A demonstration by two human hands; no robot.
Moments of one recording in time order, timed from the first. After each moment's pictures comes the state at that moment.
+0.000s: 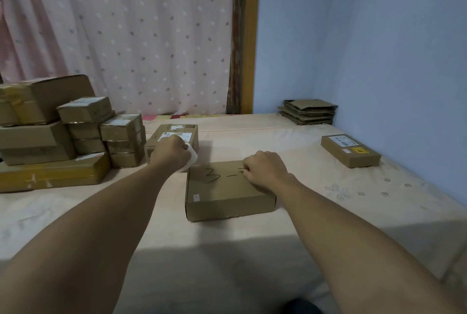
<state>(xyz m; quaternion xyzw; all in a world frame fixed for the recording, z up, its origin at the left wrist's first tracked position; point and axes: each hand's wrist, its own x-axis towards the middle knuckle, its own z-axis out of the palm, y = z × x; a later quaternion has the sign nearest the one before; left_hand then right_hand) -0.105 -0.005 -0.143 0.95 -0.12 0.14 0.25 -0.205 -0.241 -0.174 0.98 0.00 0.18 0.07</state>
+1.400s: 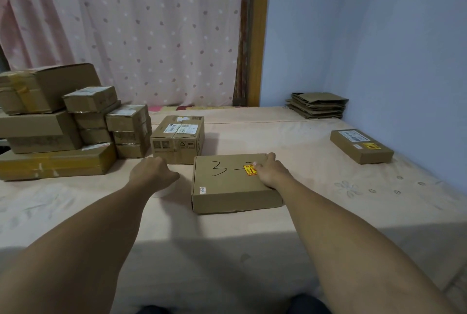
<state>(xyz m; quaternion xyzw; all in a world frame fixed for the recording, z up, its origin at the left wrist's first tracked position) -0.088 0.057 -0.204 0.99 -0.09 0.07 0.10 -0.183 -0.246 -0.211 0.91 -0.26 0.03 -0.31</state>
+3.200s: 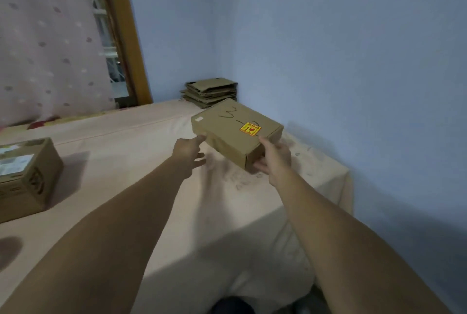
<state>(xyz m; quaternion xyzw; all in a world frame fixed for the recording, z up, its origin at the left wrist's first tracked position) -0.148 -0.345 -0.184 0.69 -0.10 -0.25 0.67 -0.310 -0.492 -0.212 0.46 -0.39 0.39 -0.70</state>
